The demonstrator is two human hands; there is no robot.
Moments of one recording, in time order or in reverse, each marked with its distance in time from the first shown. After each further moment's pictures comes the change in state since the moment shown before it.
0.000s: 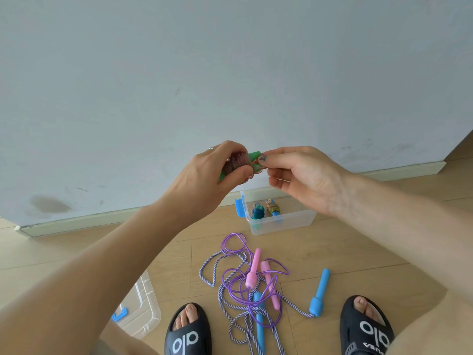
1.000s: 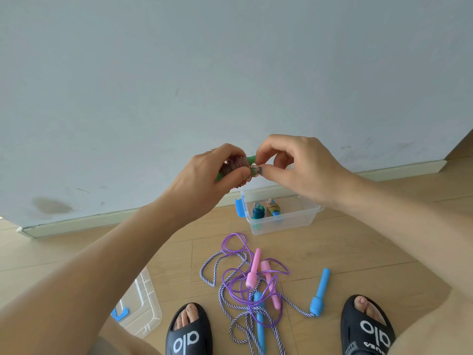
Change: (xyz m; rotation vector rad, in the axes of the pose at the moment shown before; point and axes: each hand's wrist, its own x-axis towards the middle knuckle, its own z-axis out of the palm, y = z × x) left_hand 0.001 -0.003 0.001 -0.010 -0.035 -0.035; right_hand -0.010 -0.005 -0.011 -0.959 -0.018 -0.622
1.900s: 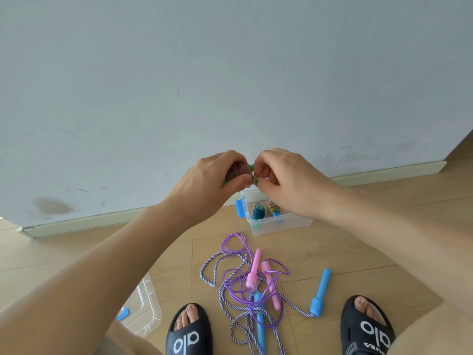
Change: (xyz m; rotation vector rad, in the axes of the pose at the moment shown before) left_hand 0.001 -0.006 0.007 0.150 -0.018 -0.001; right_hand 0.000 0.001 0.022 -0.229 -0.096 0.021
